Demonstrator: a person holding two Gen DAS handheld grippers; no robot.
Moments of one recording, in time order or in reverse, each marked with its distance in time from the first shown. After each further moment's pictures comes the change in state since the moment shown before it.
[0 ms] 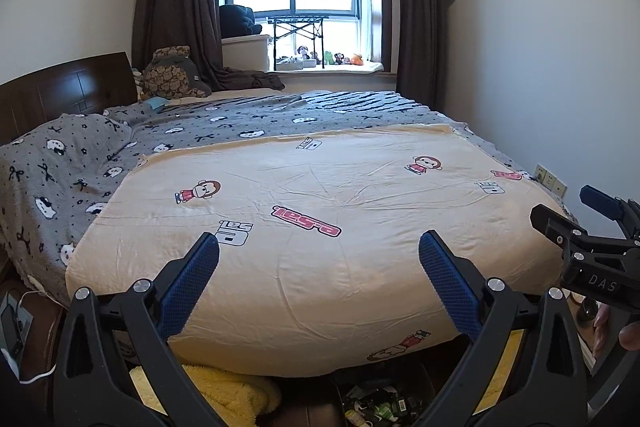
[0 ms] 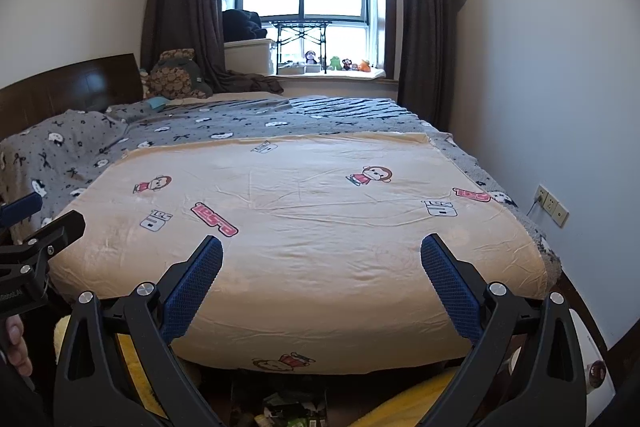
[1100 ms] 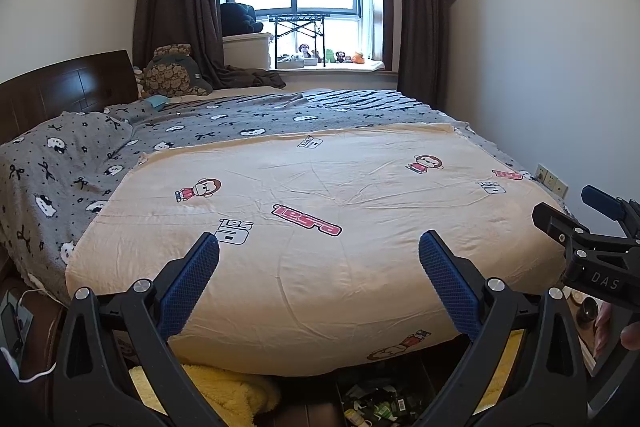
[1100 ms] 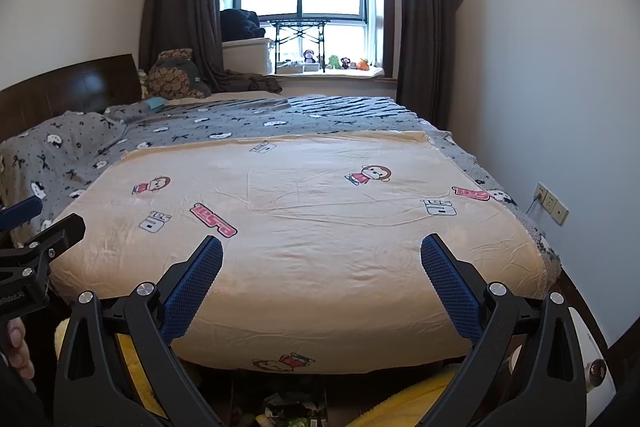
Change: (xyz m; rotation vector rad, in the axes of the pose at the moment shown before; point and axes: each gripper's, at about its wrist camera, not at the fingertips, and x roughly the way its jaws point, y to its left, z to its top) left arm 0.002 0.000 0.001 -0.003 0.006 0.004; right arm 0.000 -0.002 0.002 0.009 0.006 -0.001
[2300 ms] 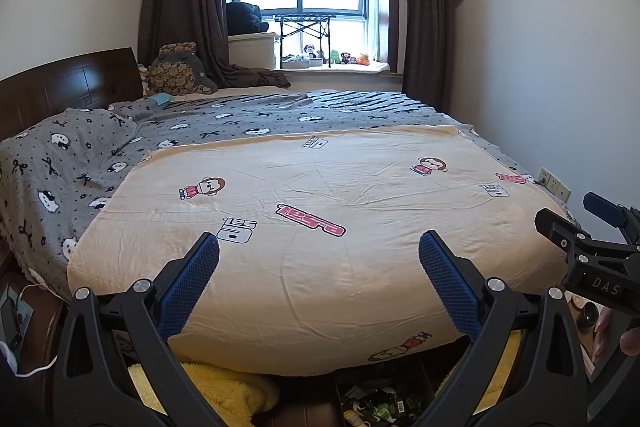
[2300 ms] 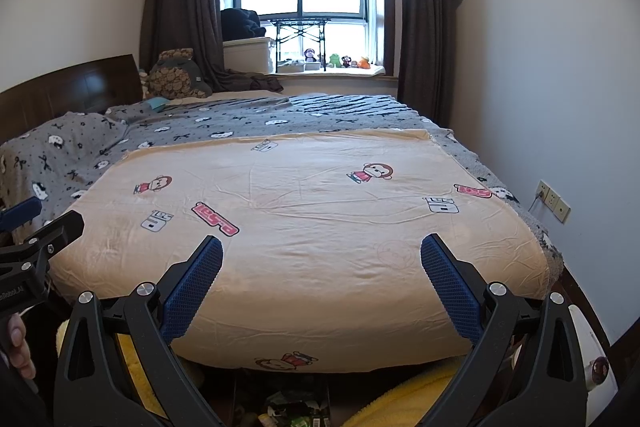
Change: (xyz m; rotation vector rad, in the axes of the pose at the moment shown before) left arm -0.002 0.001 -0.001 -0.014 -0.004 0.014; right arm 0.000 0.003 -0.003 0.006 0.005 0.004
